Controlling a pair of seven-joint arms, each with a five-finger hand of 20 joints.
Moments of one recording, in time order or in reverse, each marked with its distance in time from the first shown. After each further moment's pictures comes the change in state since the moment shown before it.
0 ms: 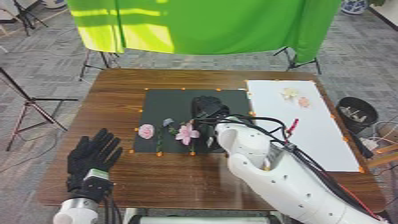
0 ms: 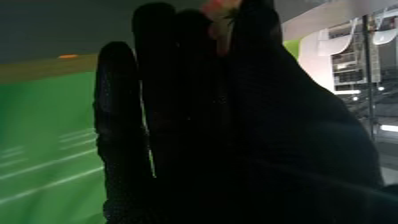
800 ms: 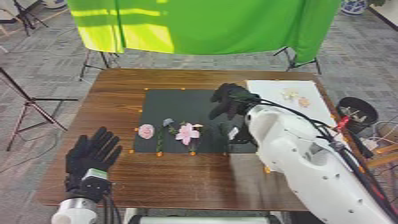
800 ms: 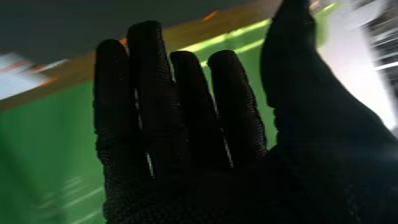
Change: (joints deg) left arm 0.6 1.2 -0.2 -1.0 -0.7 -0.4 1.2; right arm -8.5 5.5 19.1 -14.8 13.9 -10.8 8.1
